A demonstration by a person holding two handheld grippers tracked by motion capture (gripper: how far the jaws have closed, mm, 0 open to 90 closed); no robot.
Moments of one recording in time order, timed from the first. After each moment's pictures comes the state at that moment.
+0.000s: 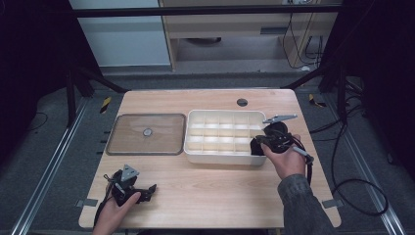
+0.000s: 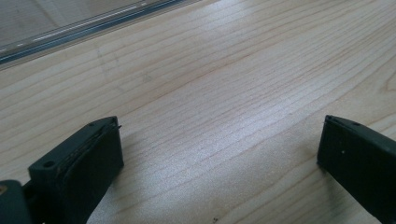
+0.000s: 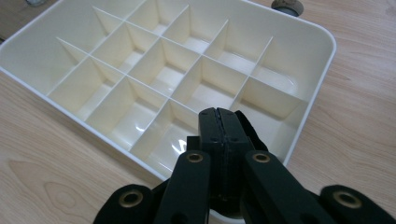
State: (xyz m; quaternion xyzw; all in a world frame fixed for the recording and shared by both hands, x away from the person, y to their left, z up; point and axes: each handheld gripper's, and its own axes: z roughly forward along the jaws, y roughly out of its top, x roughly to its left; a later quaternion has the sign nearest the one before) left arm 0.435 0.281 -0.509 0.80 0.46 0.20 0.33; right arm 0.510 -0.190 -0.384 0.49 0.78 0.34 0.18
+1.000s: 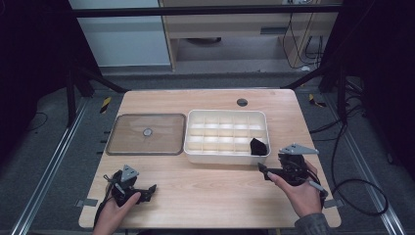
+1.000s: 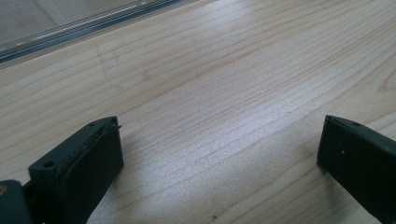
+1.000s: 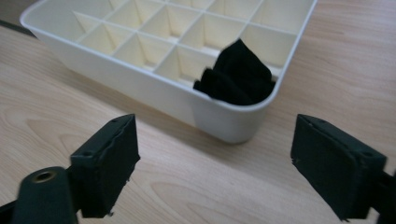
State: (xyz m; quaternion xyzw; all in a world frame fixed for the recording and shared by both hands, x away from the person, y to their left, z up) left arm 0.434 0.281 -0.509 0.80 0.46 0.20 0.33; right arm 0.434 -0.220 -0.423 0.50 0.75 0.38 0.20
